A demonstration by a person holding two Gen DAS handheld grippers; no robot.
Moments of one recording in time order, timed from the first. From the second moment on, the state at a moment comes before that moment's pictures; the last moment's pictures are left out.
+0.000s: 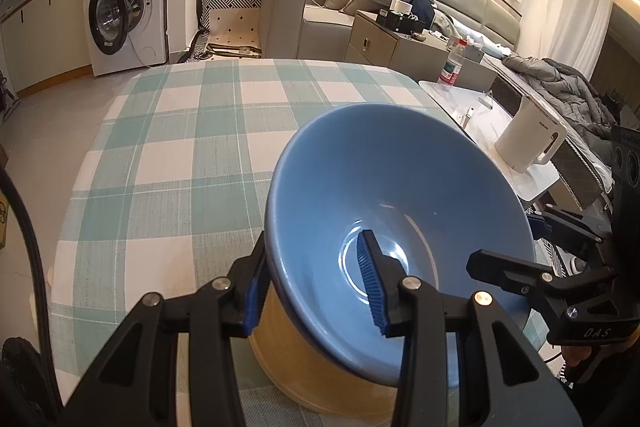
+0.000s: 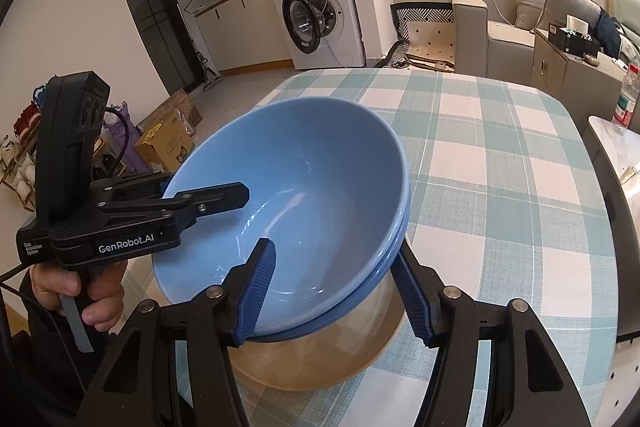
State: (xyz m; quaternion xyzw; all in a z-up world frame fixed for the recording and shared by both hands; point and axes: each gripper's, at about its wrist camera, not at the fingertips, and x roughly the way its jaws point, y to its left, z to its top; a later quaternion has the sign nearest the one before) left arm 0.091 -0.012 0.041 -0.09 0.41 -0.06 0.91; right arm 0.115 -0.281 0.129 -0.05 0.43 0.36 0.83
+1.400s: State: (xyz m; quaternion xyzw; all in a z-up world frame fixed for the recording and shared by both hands) left arm 0.094 -0.010 0.032 -0.07 0.40 -0.04 0.91; right arm 0.116 -0.271 0.127 -0.08 0.40 0.36 0.84
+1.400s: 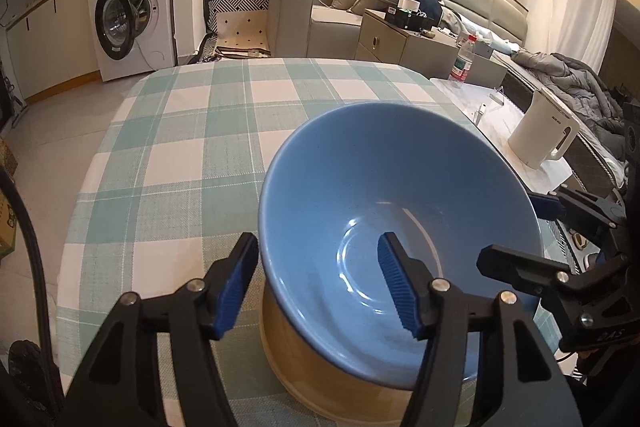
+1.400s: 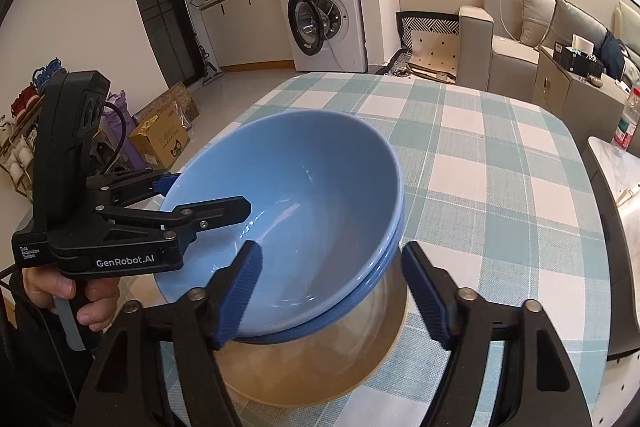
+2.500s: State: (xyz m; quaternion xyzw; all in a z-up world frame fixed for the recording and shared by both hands) left arm 0.019 0.022 0.047 -0.04 0.27 -0.01 0.96; right arm 0.069 -0.312 0.139 -0.06 0.27 0.38 0.88
